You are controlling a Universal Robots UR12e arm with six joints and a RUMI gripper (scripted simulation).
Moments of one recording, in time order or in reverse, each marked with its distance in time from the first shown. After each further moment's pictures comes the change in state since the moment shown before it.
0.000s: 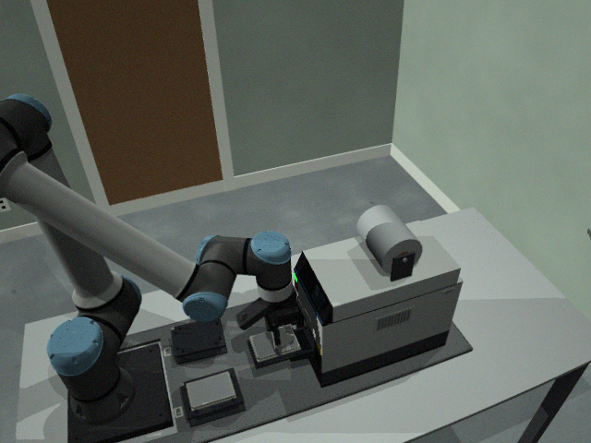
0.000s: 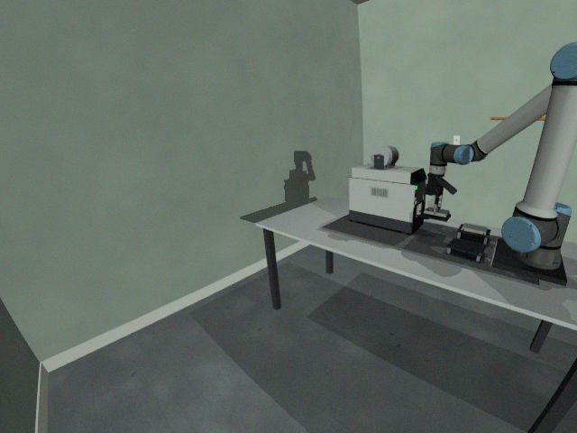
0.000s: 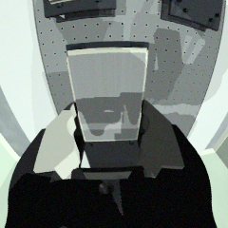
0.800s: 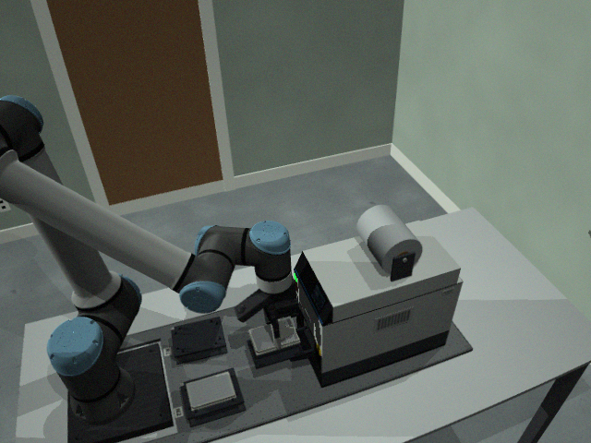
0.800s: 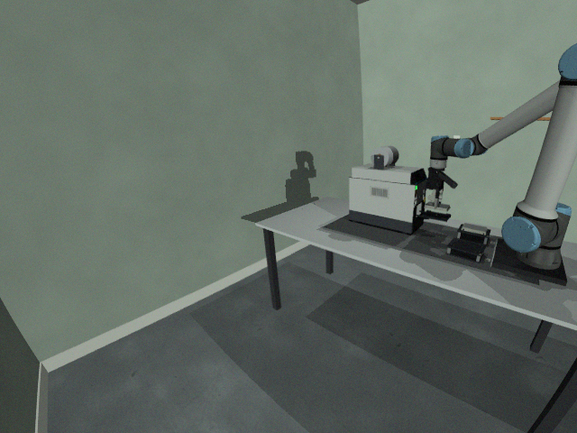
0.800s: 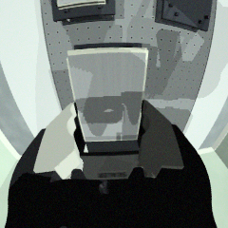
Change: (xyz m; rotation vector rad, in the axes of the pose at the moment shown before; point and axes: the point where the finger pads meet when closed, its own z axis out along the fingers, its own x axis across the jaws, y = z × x) arm 0.000 0.000 -0.032 0.000 0.000 0.000
